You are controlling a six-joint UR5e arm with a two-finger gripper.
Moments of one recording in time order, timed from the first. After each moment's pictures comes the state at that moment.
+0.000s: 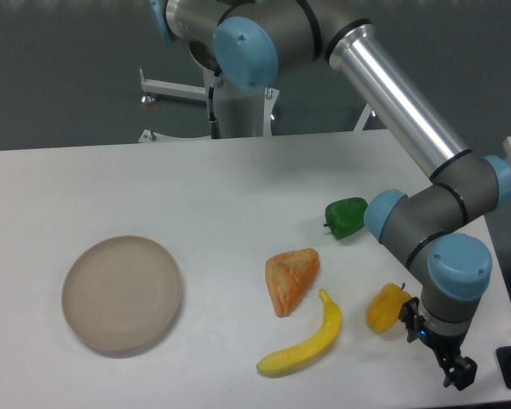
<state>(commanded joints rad) 2.37 -2.62 -0.58 -1.25 1.58 1.60</state>
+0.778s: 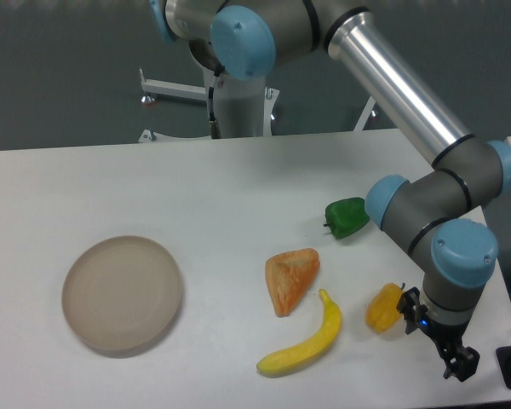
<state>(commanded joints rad) 2.37 -2.53 -0.61 -1.39 1.55 1.57</state>
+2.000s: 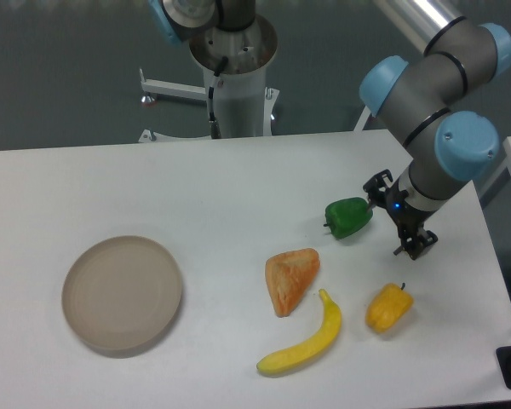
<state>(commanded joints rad) 2.45 -2.14 -1.19 -1.56 1.55 1.68</state>
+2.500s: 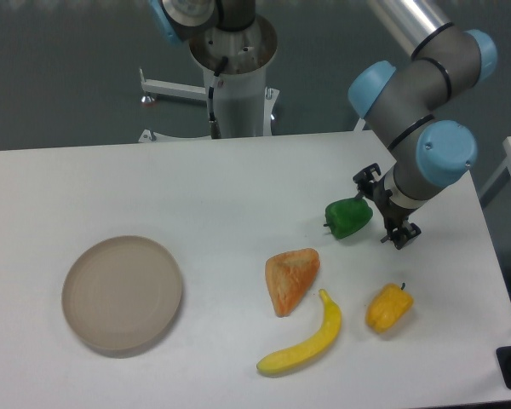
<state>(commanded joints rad) 2.45 -2.11 -1.30 -1.49 1.59 1.67</state>
